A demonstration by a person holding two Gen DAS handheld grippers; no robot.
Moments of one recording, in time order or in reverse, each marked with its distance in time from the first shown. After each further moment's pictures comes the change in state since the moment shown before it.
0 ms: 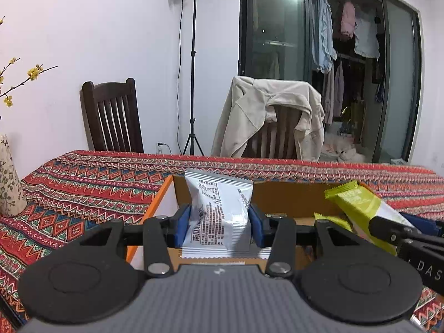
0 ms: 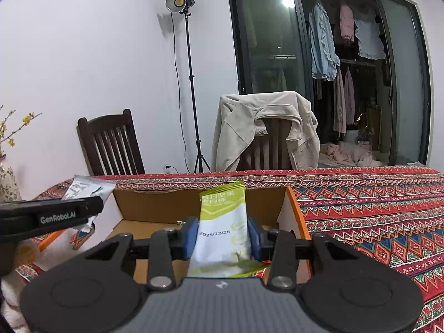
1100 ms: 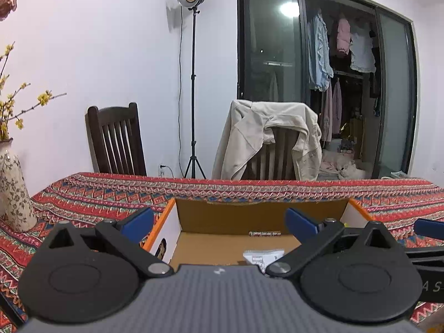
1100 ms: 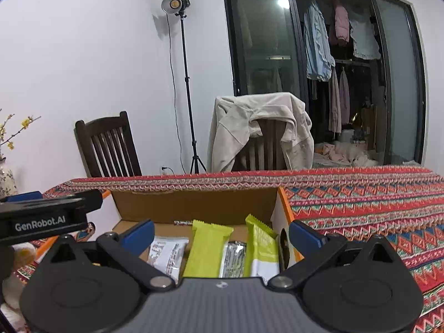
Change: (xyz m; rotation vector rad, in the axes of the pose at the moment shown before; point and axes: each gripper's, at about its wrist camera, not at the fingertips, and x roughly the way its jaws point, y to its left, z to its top) left arm -0.043 -0.011 0.009 0.009 -0.109 0.007; right arm -0.029 0.000 0.006 0.007 -0.018 -0.015
